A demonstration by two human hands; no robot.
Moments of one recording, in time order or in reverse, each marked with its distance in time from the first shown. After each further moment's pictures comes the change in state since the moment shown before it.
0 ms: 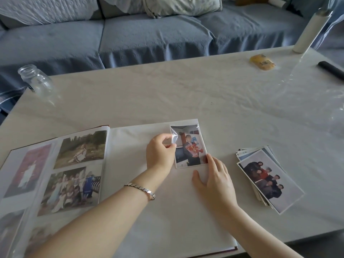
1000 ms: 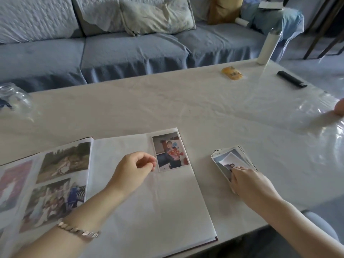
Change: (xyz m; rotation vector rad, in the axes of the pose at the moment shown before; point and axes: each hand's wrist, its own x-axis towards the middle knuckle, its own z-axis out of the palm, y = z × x) left_hand -0.041 0.017 -0.066 -0.018 -0.348 0.085; right_hand -0.010 0.059 -0.103 -0.583 -0.196 0.030
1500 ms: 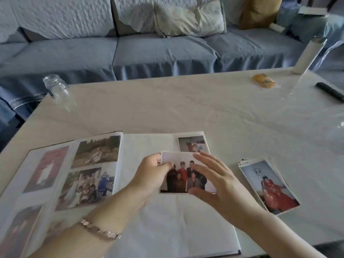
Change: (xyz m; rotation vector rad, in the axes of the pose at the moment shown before) left_hand -0.018 0.012 -0.010 -0.336 0.036 -0.268; right_hand -0.005 -0.102 -0.029 0.596 0.238 -0.643
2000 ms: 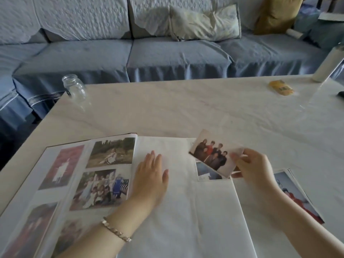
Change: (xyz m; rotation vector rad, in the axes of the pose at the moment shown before) left_hand 0.035 -0.055 -0.033 1.065 0.184 0.278; right_hand 0.045 0.042 0.000 0.520 0.317 0.712
